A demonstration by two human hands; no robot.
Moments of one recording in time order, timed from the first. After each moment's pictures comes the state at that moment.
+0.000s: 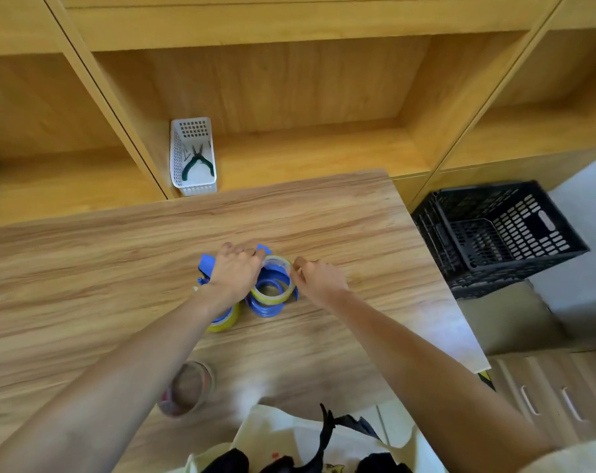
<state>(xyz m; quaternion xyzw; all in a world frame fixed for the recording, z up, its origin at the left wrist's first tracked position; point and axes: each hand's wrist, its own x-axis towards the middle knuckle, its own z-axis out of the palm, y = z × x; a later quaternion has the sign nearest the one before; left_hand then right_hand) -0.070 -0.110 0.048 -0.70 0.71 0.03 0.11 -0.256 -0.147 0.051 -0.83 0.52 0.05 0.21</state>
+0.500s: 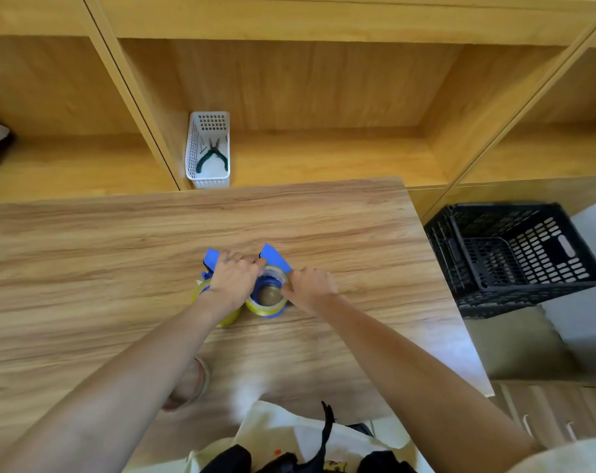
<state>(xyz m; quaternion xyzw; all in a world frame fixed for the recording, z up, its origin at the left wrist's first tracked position) -0.070 -0.098 0.032 -0.73 0.67 0.06 0.13 -0.230 -0.148 0.047 -0.86 0.46 0.17 0.14</state>
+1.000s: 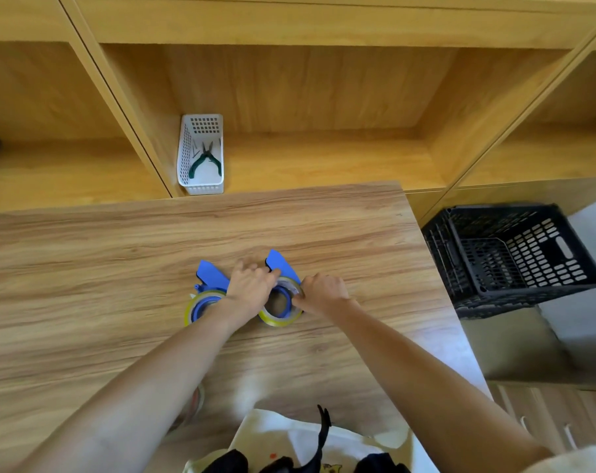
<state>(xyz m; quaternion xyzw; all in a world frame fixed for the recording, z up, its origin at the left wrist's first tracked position) -0.093 -0.128 0.025 -0.70 0.69 0.08 0.14 -0.245 -0.178 0.036 -0.84 0.48 0.20 0.15</state>
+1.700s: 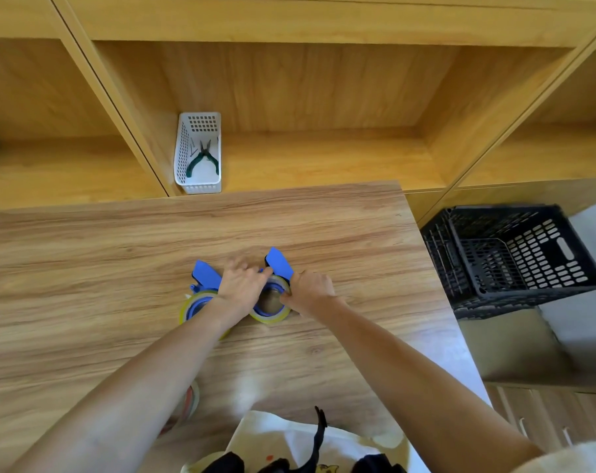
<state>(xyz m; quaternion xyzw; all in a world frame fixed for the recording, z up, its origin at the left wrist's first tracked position) -0.088 -0.129 0.031 -0.71 0.68 0.08 0.19 -0.229 -0.179 0.039 -0.85 0.46 0.20 0.13</state>
